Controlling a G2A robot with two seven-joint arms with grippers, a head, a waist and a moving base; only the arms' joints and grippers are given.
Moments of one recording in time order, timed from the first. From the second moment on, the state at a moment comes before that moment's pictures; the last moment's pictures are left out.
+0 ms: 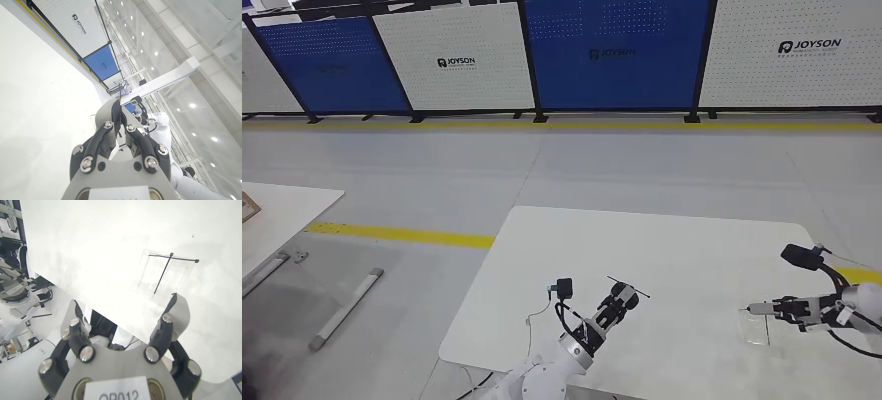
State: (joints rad) left arm 1.52 -1.23 -0.93 -1.71 0.06 -0.25 0.14; right arm -0.96 -0.71 1.15 -1.51 -0.18 0.07 1.39
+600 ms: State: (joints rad) left arm 1.52 -1.23 -0.93 -1.71 0.06 -0.25 0.14; right arm -0.90 -0.69 1.01 -1.56 -0.33 0.12 1.39
